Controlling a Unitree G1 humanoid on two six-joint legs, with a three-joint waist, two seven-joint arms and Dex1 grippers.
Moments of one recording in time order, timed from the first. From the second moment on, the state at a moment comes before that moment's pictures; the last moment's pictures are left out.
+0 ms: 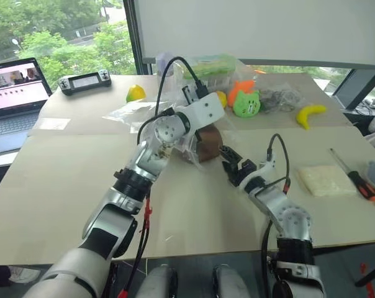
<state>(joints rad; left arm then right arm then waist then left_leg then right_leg) -0.99 0.22 -0.32 0.27 0.35 0.24 -0.50 -0.43 -0.09 -0.25 0.16 1.30 0.68 -0.02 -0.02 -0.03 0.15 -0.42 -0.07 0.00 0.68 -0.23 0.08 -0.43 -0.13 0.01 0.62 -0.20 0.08</state>
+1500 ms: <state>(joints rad) -0.85 0.19 -0.39 0.16 0.35 0.29 -0.51 0.02 -0.41 -0.49 -0.62 1.95 0.68 -0.69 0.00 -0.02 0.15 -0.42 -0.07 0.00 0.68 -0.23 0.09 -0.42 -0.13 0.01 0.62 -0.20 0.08</state>
